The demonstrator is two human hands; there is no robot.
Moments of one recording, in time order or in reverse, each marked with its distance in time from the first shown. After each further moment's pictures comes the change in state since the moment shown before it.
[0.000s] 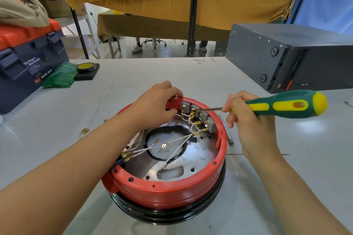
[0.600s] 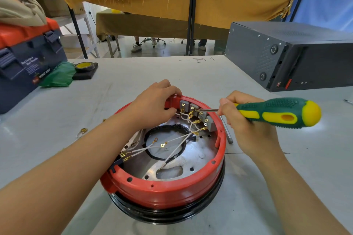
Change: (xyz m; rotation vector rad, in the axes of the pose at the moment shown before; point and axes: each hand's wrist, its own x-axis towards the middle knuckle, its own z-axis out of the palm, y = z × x) left_hand 0.000 0.001 -0.001 0.012 -0.007 -0.008; right_hand -0.006 -0.009 -0.006 -0.182 -0.162 -0.221
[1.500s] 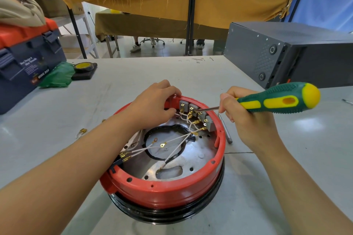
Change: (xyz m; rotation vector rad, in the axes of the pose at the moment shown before) left_hand 0.000 0.000 0.000 0.002 0.001 0.005; right_hand 0.011 0.003 -0.003 0.035 -0.038 0.035
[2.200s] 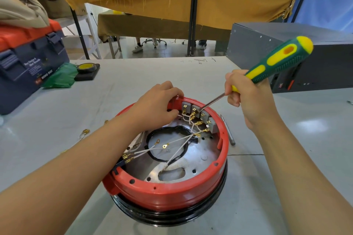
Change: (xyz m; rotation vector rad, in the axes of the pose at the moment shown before) left_hand 0.000 0.001 0.000 0.004 0.001 -0.002; right_hand 0.046 0.011 0.004 0.333 0.049 0.155
